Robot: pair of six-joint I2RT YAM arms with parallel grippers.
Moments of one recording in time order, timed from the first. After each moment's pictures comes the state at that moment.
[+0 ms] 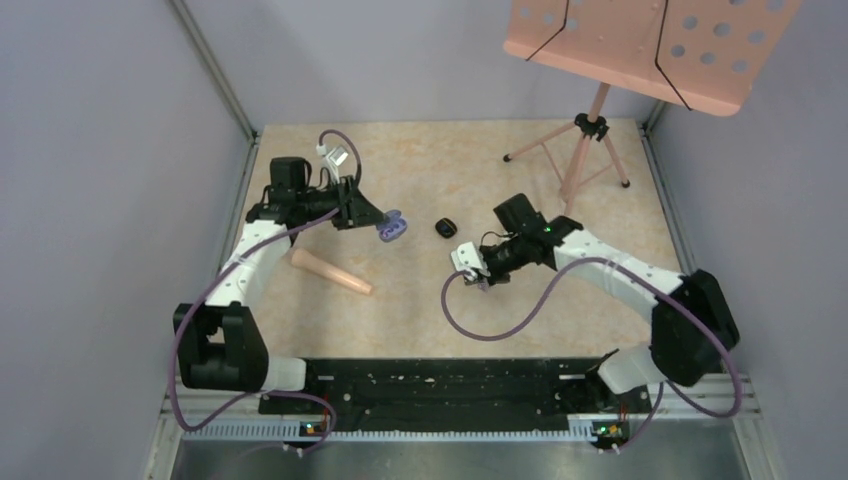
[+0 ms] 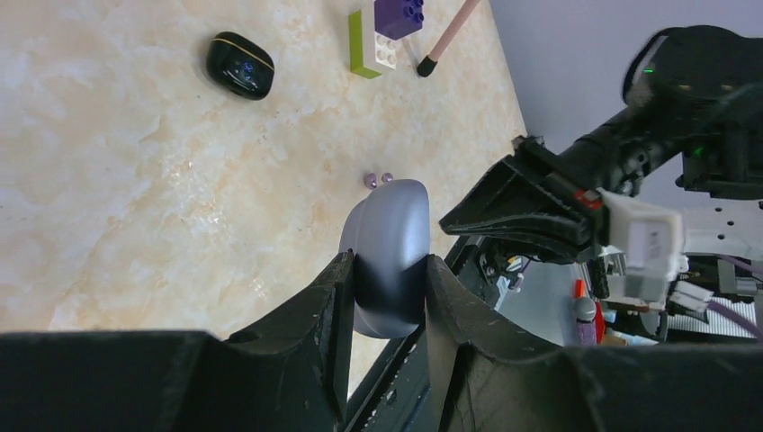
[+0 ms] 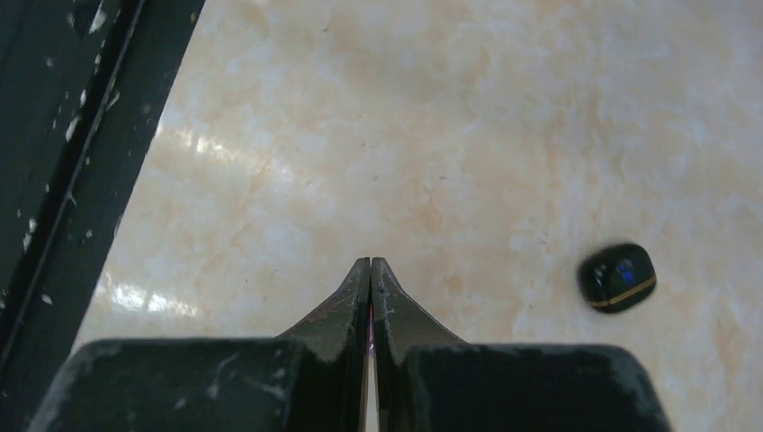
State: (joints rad) left arm -0.06 1.38 1.06 -0.36 0.98 -0.35; right arm 0.63 1.36 0.95 -0.52 -0.74 -1.05
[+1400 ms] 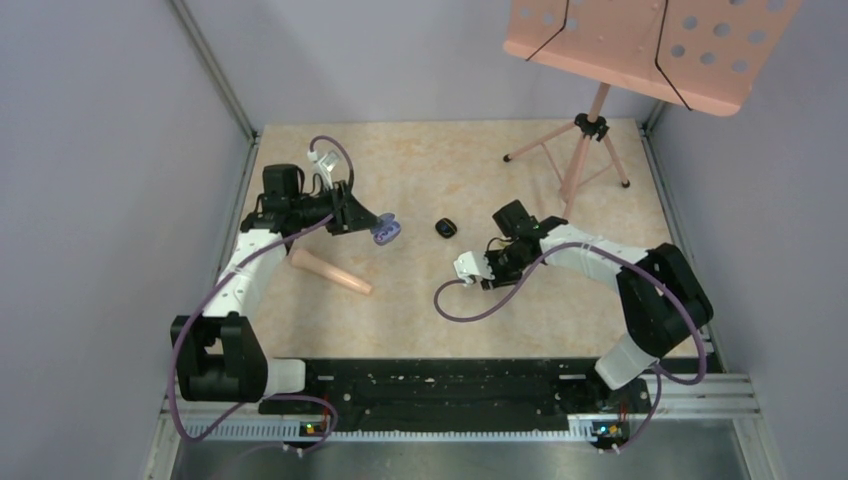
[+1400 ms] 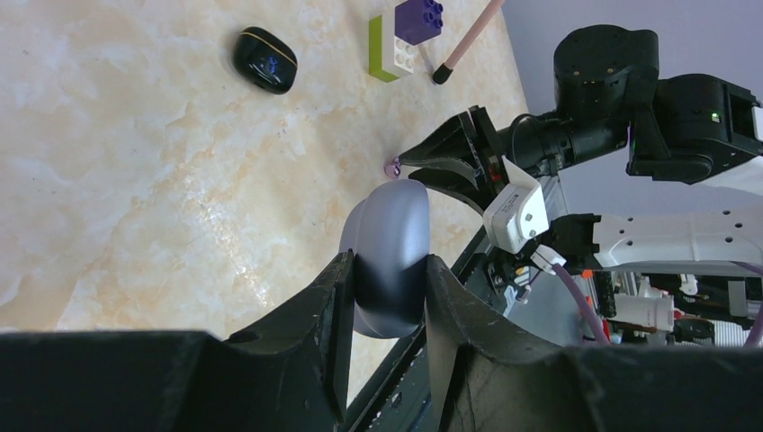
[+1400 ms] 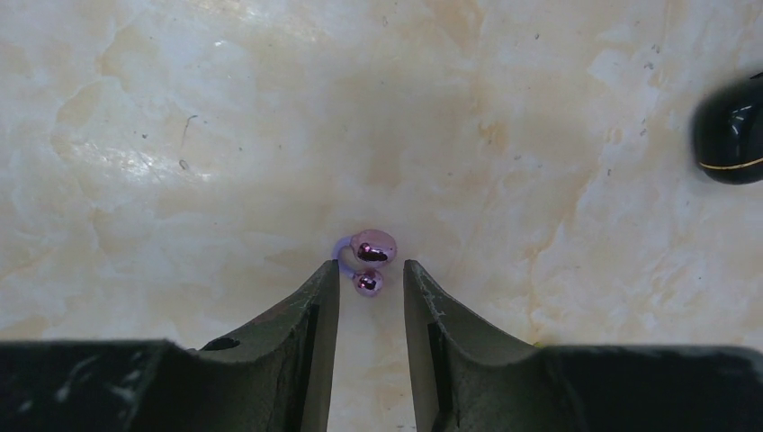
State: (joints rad) left arm -0.02 1.32 1.00 -0.34 0.96 -0.35; right arm 0.57 1.59 0.95 -0.61 -0.45 -1.30
